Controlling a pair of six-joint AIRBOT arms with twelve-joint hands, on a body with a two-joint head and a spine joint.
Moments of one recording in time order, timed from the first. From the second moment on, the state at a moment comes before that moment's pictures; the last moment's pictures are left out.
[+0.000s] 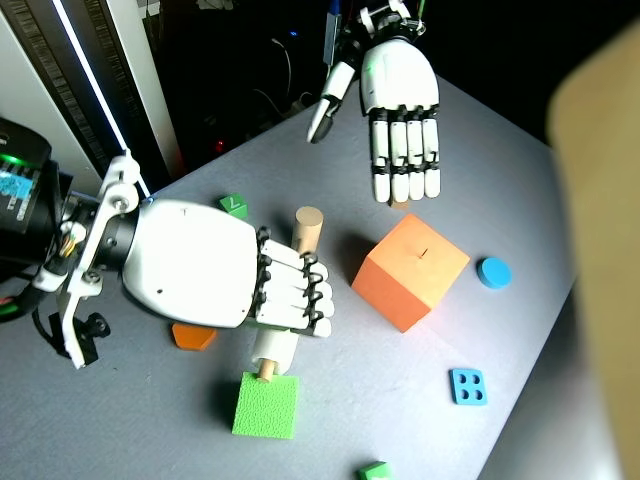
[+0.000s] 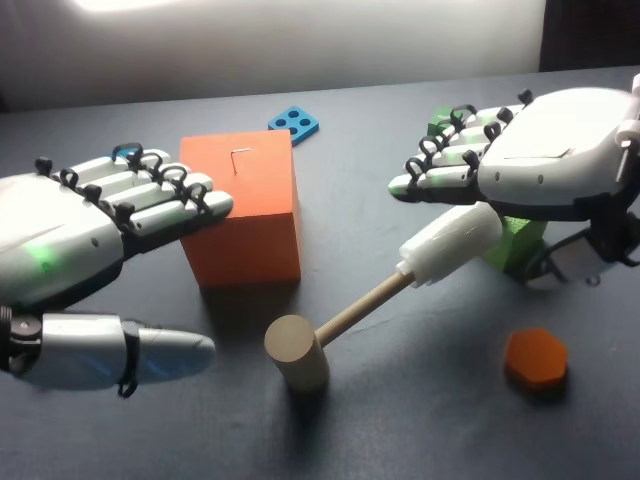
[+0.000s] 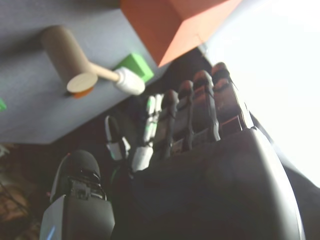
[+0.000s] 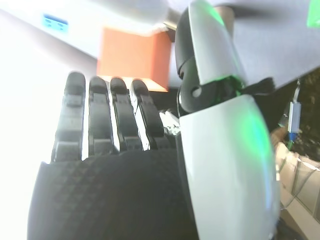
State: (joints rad) left arm 0.77 -0.66 0.82 0.09 -0.68 0.87; right arm -0.17 -0.95 0.94 0.00 -0.21 -1.24
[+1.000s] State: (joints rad) left arm 0.76 -0.80 0.97 0.12 -0.70 0.83; right arm -0.12 -1.09 0.95 -0.87 -0.41 -0.25
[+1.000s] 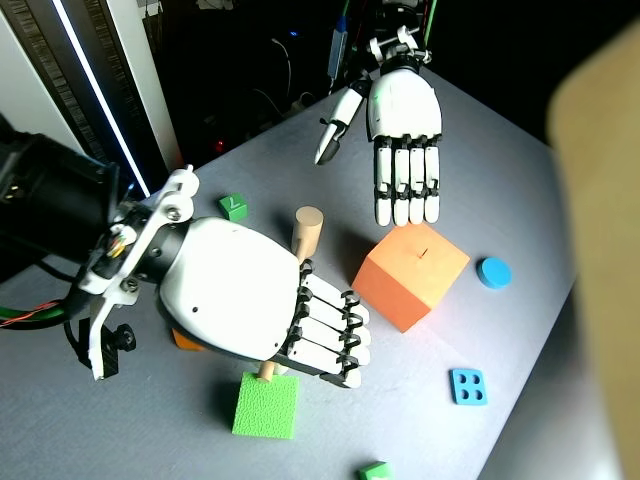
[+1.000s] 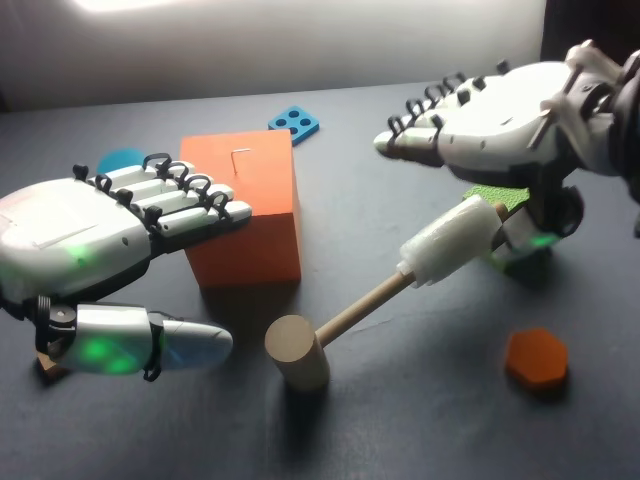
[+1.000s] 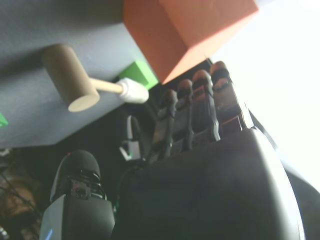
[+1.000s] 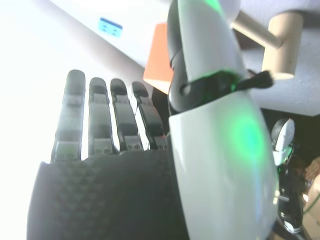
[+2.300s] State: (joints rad) left arm 0.77 -0.87 1.05 0.05 -0.72 0.83; right arm -0.29 -1.30 1.19 -0.88 -0.30 -0.22
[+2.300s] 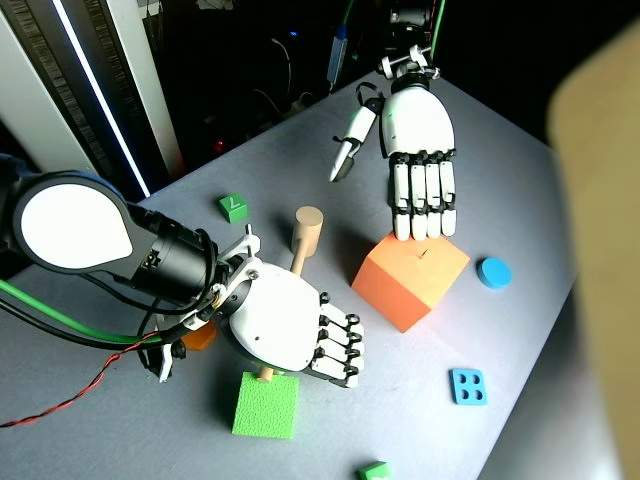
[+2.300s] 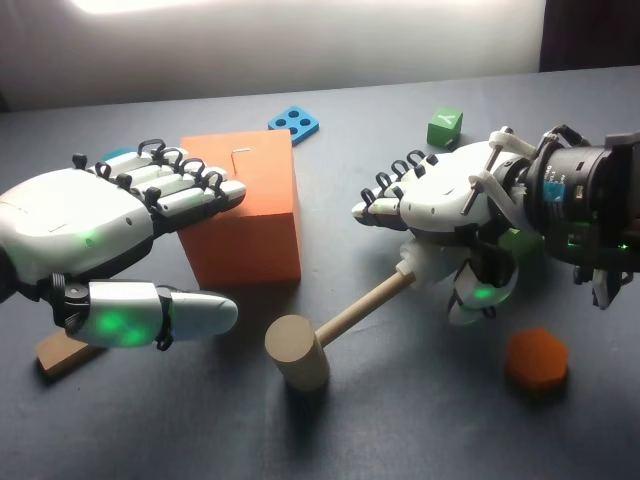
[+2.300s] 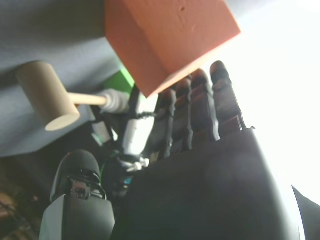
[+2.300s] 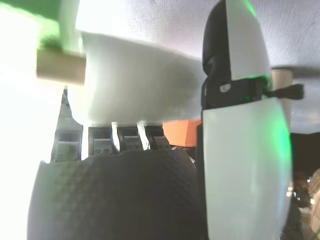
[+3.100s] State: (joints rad) left arm 0.81 -0.87 1.04 0.01 -0.76 0.81; right arm -0.30 -1.30 1.21 -0.62 -0.29 -0.42
